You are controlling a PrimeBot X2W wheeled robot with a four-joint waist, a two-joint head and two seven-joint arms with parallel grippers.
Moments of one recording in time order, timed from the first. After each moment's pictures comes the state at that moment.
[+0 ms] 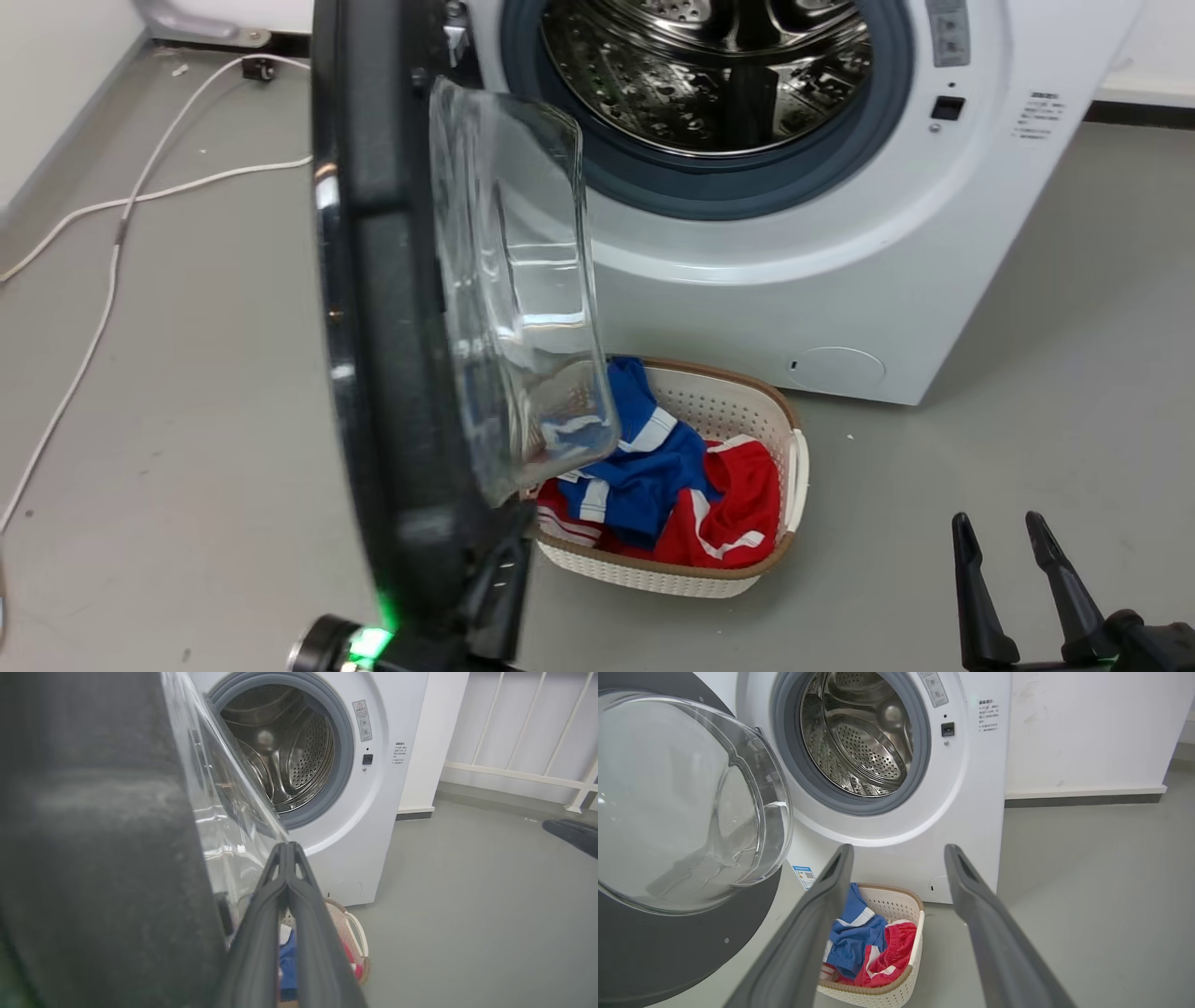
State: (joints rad) left arm 0.11 0.10 -0.37 -0.07 -0.09 0.05 -0.27; right arm 0.20 -0.05 -0.03 -0.02 0.19 0.13 -0.26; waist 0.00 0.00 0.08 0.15
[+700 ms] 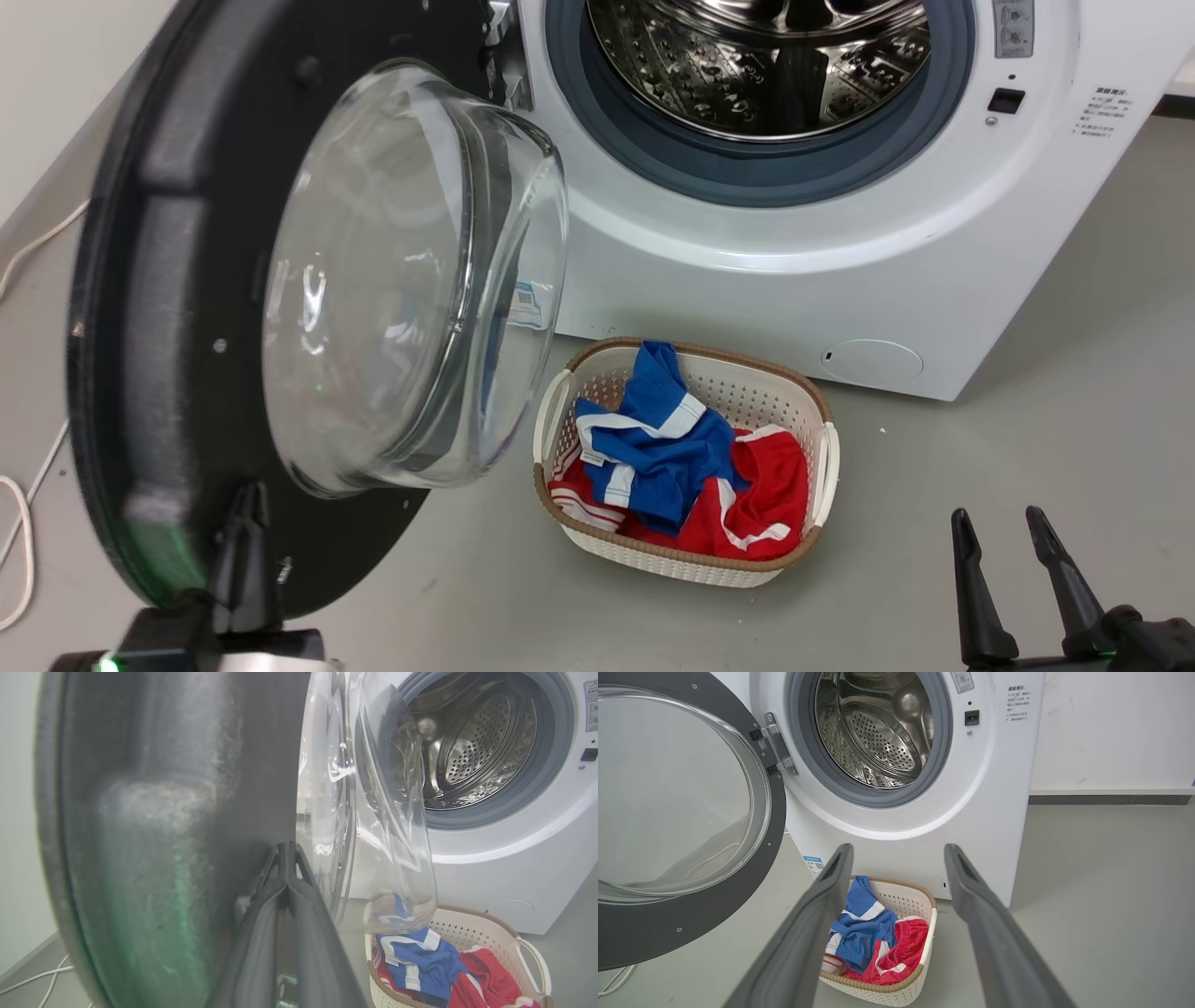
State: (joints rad) left arm 0.16 0.19 -0.03 -0.10 -0.16 0.11 -0.26; right arm 0.20 -0.05 -0.03 -0.02 0.18 0.13 -0.26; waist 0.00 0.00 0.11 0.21
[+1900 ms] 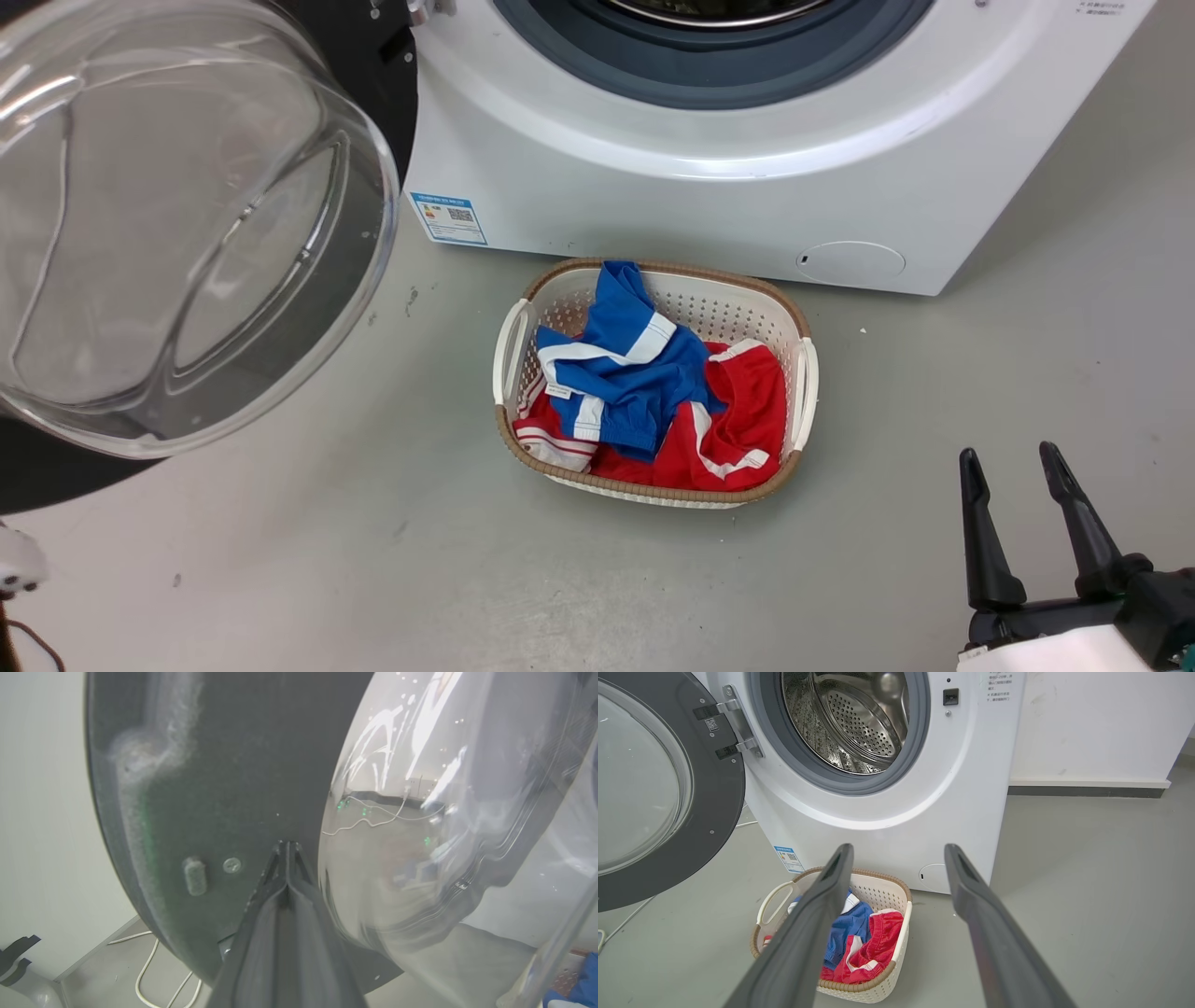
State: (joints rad) left arm -0.17 0.41 0.34 0.34 -0.34 0.04 -0.26; right arm 0.12 -0.05 -0.04 -0.06 0.11 0.13 -0.26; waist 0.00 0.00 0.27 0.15
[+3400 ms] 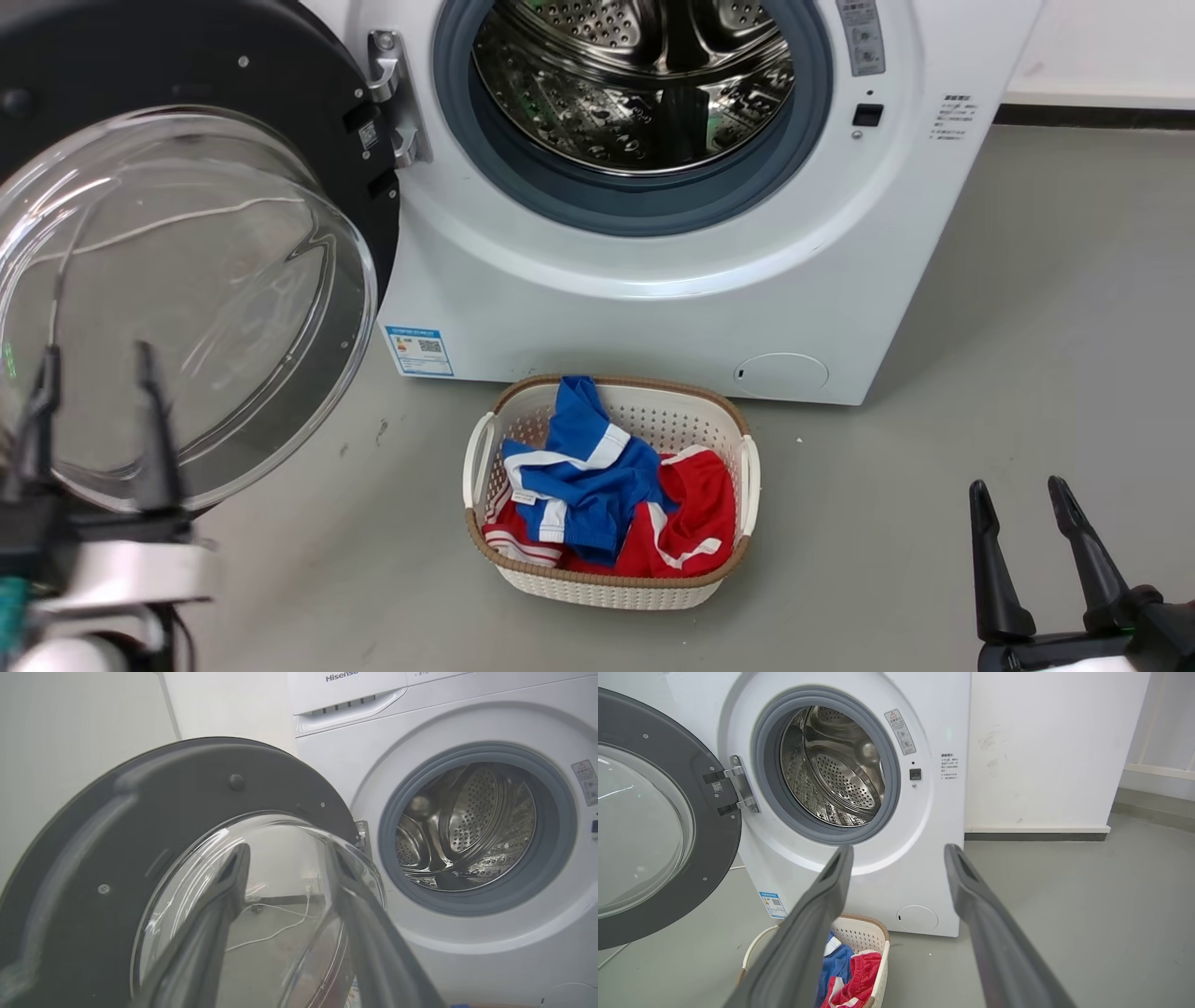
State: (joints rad) left arm -0.08 0.23 0.26 -0.04 -0.05 -0.10 -0.26; right arm 0.17 -0.05 -0.05 -0.06 0.13 0.13 -0.26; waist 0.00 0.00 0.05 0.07
